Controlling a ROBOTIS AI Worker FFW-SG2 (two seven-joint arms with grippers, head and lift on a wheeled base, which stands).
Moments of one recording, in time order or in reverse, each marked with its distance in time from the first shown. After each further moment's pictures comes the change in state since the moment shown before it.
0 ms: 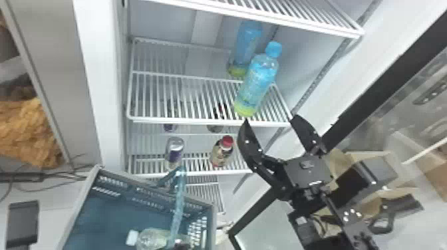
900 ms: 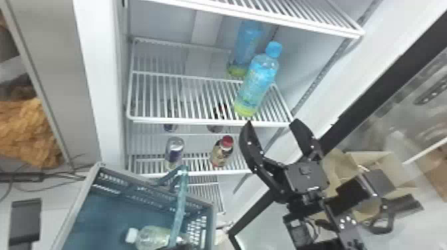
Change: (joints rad) left arm -0.010 0.005 -0.007 0.000 -0.002 0.002 0.003; right arm -0.008 0.000 0.012 0.099 -0.067 -0.147 -0.005
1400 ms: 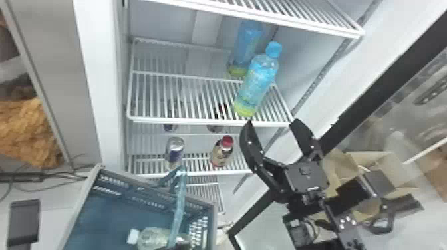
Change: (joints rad) left arm 0.005 -0.003 0.006 0.000 0.000 0.000 0.000; right arm 0.000 0.000 0.003 0.003 -0.004 -0.006 -0.008
